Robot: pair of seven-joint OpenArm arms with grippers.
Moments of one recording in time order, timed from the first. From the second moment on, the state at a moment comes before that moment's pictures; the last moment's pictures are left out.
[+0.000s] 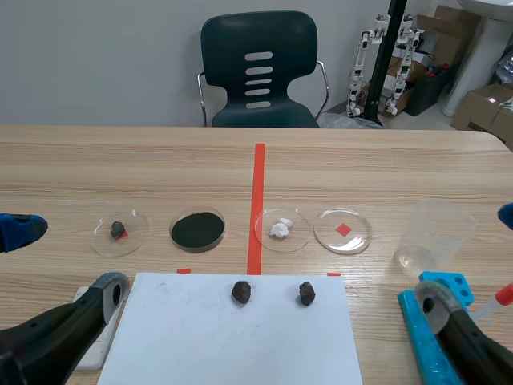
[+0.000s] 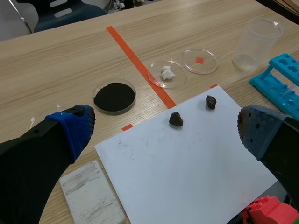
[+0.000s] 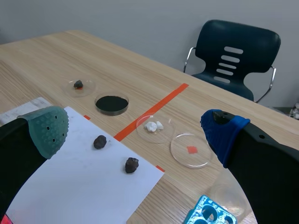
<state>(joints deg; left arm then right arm) 58.9 -27.8 -11.0 125.3 -18.6 -23.8 -9.7 -64.9 30.3 14.0 114.4 5.6 22.5 44.8</state>
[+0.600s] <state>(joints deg) 58.9 -27.8 -11.0 125.3 -18.6 -23.8 -9.7 -66.9 30.3 15.7 91.3 15.8 15.9 59.6</state>
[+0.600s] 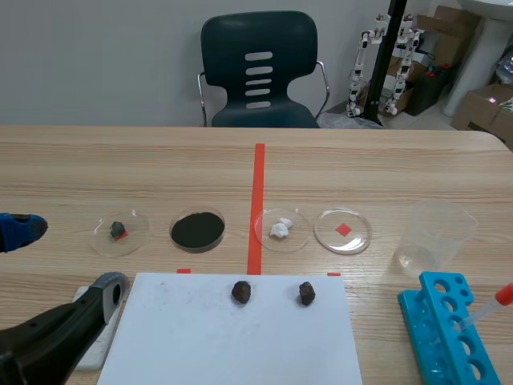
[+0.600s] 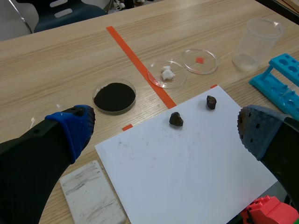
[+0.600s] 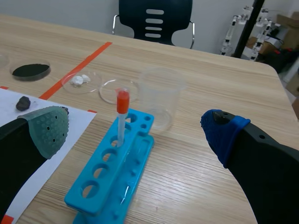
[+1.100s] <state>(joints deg) 58.9 -27.8 -11.0 125.3 -18.6 -23.8 -9.7 -60.3 30.3 15.7 82.2 17.3 16.3 65.0</state>
